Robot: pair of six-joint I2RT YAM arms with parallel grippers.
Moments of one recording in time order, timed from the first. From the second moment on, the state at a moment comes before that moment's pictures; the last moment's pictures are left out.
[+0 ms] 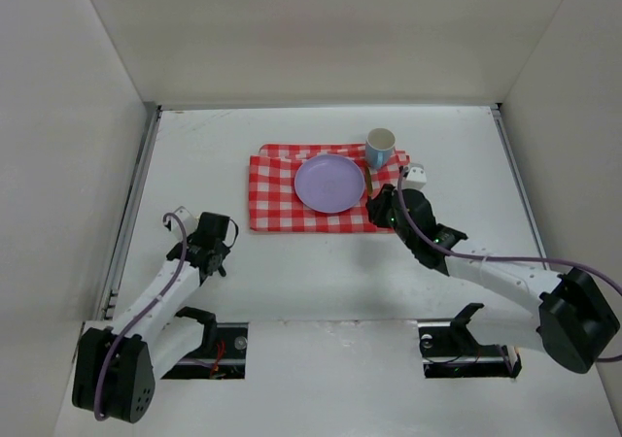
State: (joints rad) left arm -0.27 0.92 0.44 -0.58 -0.52 -0.95; right arm 0.68 1.17 0.61 0.14 0.35 0.61
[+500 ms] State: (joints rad) left arm -0.18 1.04 0.40 -0.41 -0.43 -0.92; right arm 0.69 1.18 0.61 0.14 0.35 0.61
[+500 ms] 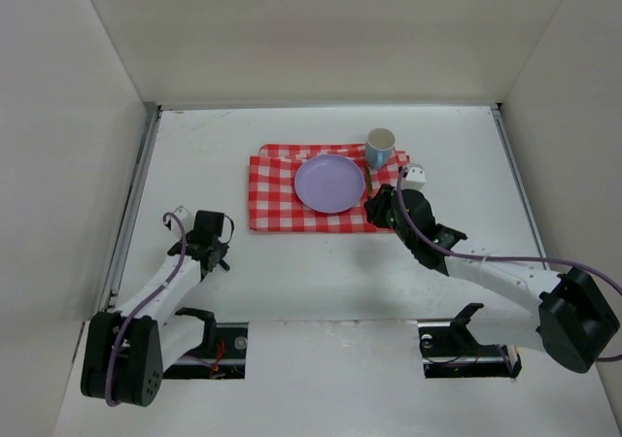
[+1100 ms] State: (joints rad) left arm -0.55 1.30 0.85 -0.34 -0.43 -0.68; right arm 0.65 1.18 0.60 0.15 0.35 0.61
